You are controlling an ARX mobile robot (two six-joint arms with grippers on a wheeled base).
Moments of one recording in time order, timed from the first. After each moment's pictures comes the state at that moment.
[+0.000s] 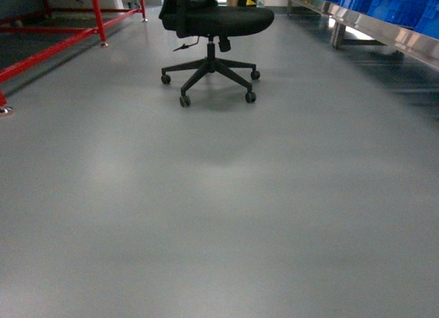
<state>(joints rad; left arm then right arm) 0.00 0.01 0.01 -0.01 0.00 0.00 0.00 0.00 0.01 0.00 0.00 0.00</state>
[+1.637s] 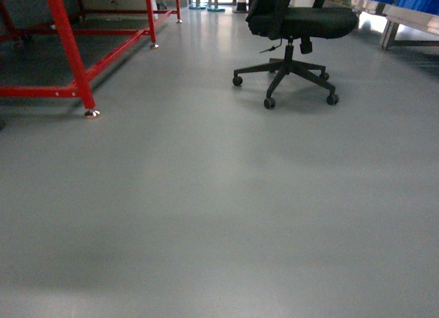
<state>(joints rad) 0.00 0.01 0.01 -0.01 0.00 0.00 0.00 0.00 0.01 -0.01 0.00 0.00</state>
